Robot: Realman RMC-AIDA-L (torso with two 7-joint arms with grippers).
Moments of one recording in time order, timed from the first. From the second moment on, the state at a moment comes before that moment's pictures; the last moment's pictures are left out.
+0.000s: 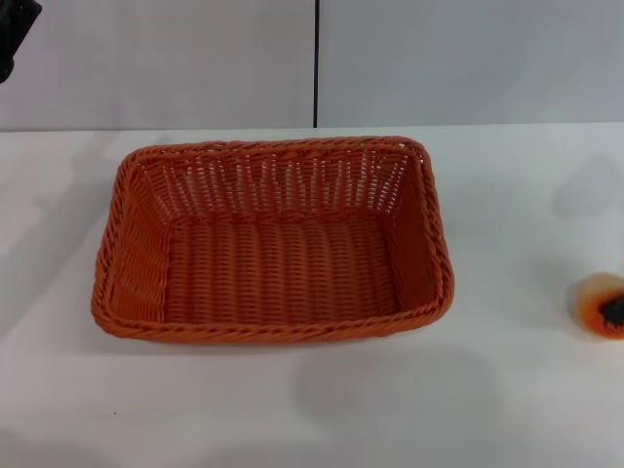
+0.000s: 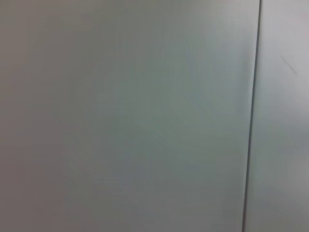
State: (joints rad) left arm -0.42 -2.06 0.51 0.30 1.17 1.71 -0.93; right arm 0.74 1.99 -0.88 -0.97 -2.83 -1.75 2.09
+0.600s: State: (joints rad) left arm -0.41 -2.06 0.50 0.30 1.17 1.73 -0.93; right arm 0.67 2.00 -0.68 -1.19 -2.55 -1.86 2.02
